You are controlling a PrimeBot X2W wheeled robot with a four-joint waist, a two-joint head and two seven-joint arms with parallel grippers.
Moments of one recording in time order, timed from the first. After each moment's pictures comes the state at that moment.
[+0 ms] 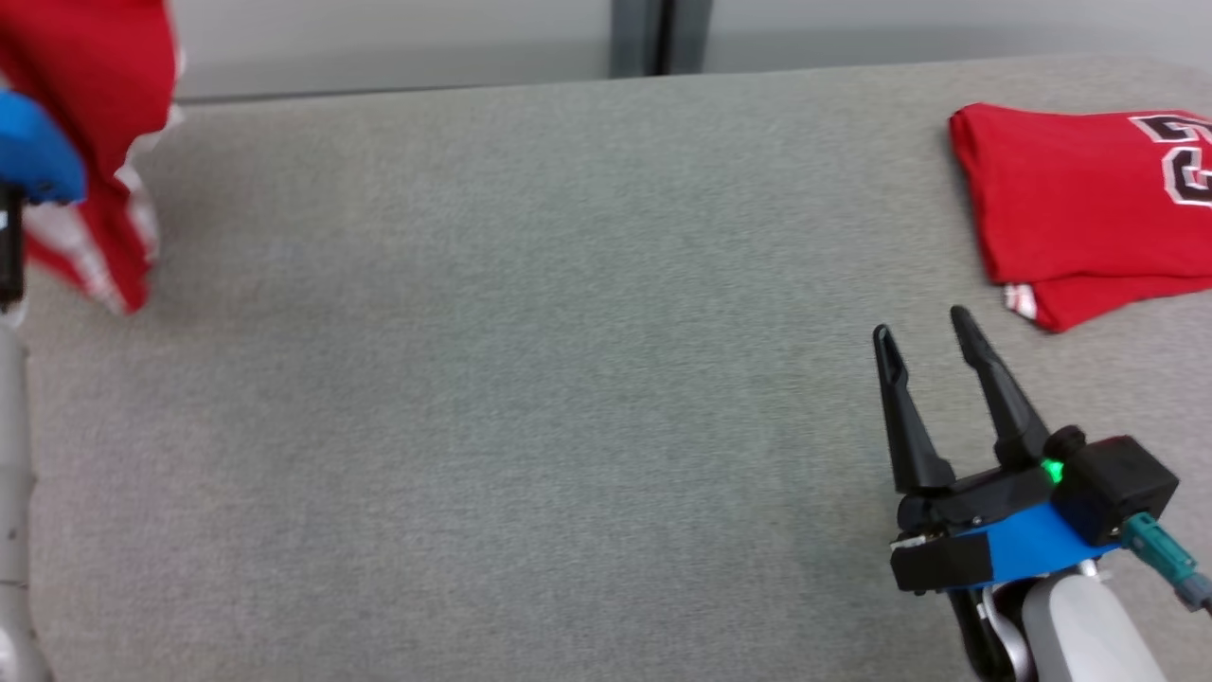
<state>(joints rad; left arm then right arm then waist) -0.95 0.41 -0.04 0.75 -0.14 -0.12 -0.12 -0.19 -0.10 0.10 0.06 0.18 0.13 -0.24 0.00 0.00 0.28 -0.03</state>
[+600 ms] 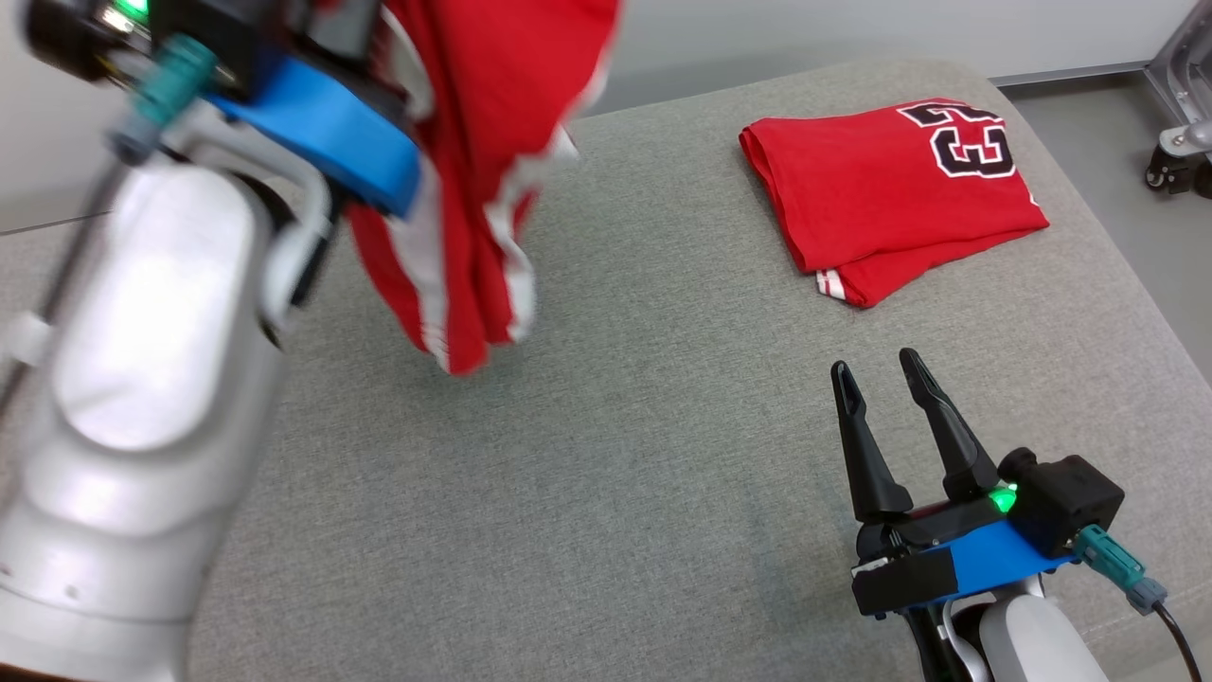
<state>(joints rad) -0.95 0.30 -0.45 0.35 -0.27 -0.13 -0.06 -0.18 -0.05 0.15 0.16 0.27 0.13 -0.26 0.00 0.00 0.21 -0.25</state>
